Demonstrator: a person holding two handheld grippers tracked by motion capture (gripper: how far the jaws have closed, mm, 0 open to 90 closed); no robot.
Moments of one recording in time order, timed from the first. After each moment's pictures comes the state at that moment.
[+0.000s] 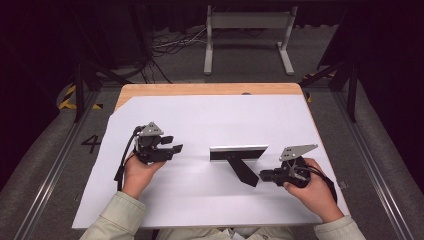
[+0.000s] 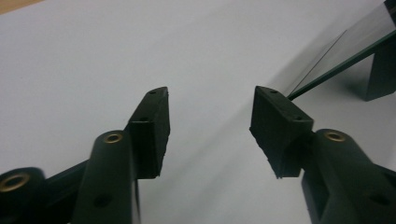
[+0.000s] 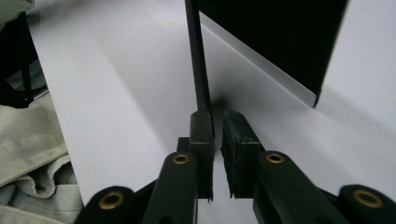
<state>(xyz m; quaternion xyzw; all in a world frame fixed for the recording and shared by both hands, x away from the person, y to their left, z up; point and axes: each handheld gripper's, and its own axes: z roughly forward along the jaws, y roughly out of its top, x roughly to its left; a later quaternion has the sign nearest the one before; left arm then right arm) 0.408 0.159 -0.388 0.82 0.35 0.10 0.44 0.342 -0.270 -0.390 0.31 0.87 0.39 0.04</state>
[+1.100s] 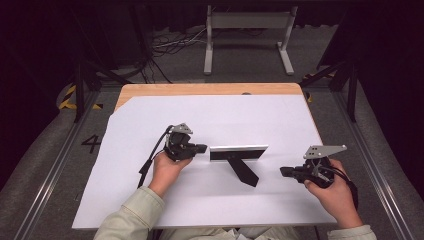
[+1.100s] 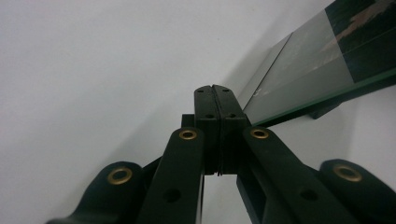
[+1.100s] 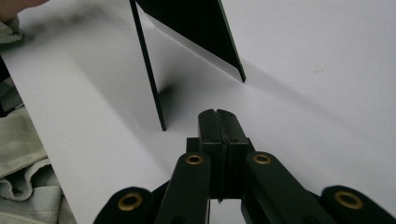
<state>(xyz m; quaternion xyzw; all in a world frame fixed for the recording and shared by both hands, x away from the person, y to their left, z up) 0.436 0.088 -0.416 0.84 0.31 -0.01 0.45 0.330 -0.317 -0.379 0.36 0.84 0.40 0.08</state>
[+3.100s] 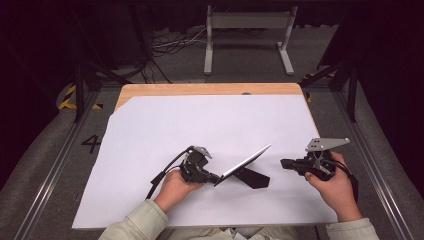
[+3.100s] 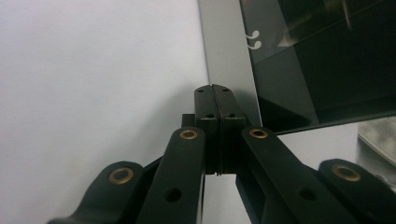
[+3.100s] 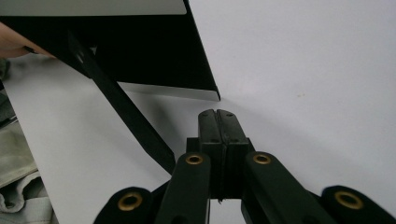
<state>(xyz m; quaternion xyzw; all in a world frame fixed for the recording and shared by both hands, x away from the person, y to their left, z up) 0.395 0.045 -0.444 0.90 0.25 -0.13 0.34 0.343 -0.318 -0.367 0.36 0.83 0.41 0.10</state>
